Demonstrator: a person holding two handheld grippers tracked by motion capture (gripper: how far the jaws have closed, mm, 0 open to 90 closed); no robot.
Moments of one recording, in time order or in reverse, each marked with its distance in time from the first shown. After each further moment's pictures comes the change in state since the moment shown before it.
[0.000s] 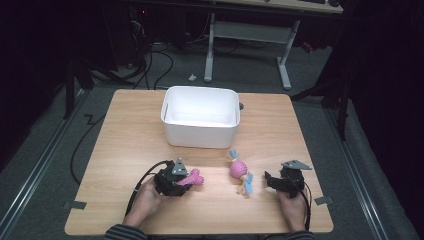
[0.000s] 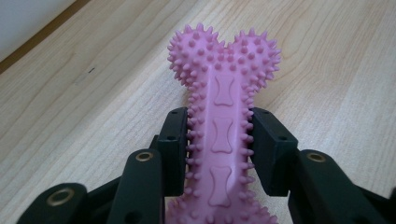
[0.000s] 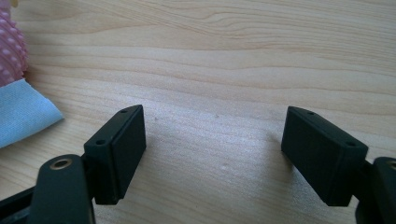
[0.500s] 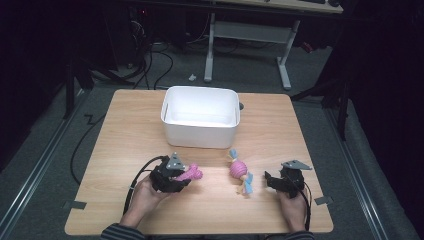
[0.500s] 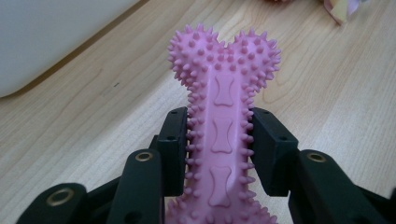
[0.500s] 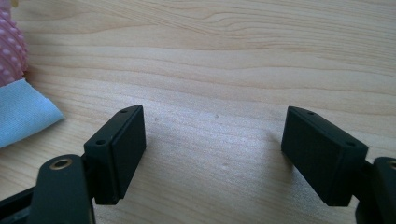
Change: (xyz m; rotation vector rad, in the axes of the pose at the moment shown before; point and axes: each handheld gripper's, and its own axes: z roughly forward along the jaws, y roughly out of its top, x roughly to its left) left arm 0.004 0.009 -0.022 -0.054 0.005 -0.066; right arm 0.000 0.000 0.000 0.001 0.001 -0.001
